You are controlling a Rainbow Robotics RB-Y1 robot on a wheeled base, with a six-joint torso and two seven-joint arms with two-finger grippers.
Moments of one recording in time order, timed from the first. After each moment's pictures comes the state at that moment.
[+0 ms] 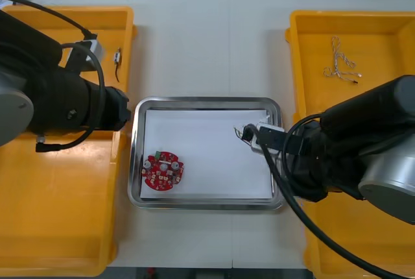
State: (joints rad) right arm -0.38 -0.62 0.40 -2.49 -0.62 1.92 1.84; left arm -0.44 0.60 -0.11 -2.39 0.70 1.91 -0.84
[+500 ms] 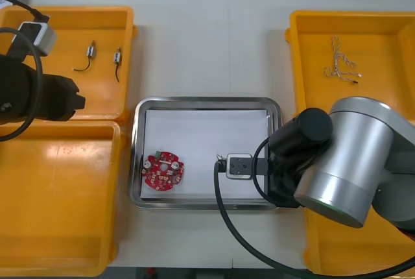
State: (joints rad) right arm -0.47 -0.62 0.67 -2.31 -0.48 1.83 2.00; left arm -0.36 0.64 0.16 -2.39 0.73 1.91 -1.17
